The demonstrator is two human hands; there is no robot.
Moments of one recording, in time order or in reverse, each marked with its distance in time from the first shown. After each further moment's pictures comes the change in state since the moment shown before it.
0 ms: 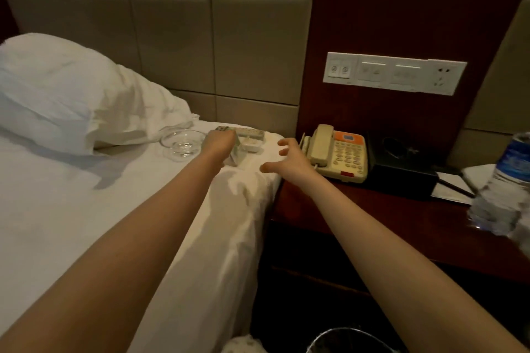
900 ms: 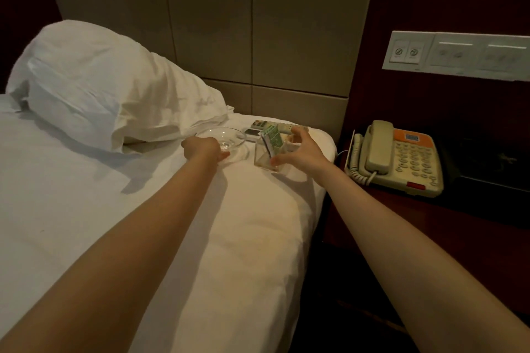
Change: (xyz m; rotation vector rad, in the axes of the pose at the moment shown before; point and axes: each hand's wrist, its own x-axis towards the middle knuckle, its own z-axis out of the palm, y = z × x) left_hand 0.085 -0.042 -0.059 -0.446 0.384 -0.213; right_hand 0.089 0.001 0.064 0.115 -0.105 -0.069
